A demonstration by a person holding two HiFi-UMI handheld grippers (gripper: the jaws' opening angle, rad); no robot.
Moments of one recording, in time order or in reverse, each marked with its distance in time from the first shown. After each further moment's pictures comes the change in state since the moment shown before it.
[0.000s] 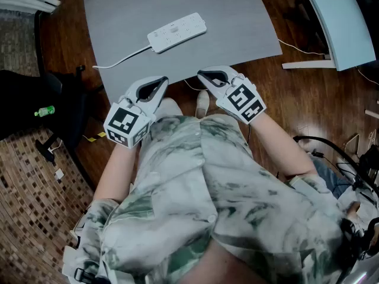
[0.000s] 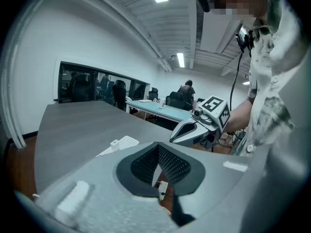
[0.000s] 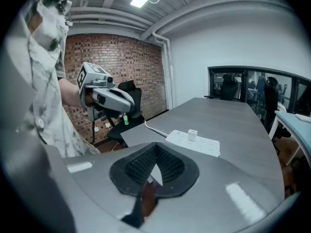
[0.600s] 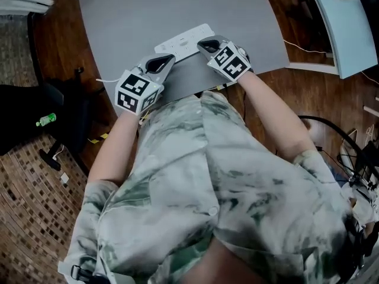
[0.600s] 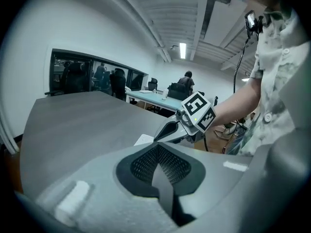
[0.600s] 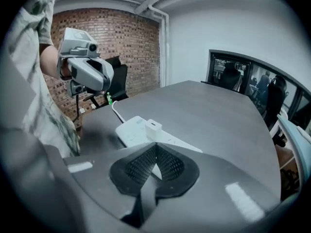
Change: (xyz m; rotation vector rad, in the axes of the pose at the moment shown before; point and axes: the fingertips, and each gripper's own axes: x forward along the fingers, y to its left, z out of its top) left arm 0.089 0.111 -0.004 0.018 0.112 -0.070; right arm 0.125 -0.144 -0.027 -0.055 0.235 -0.070
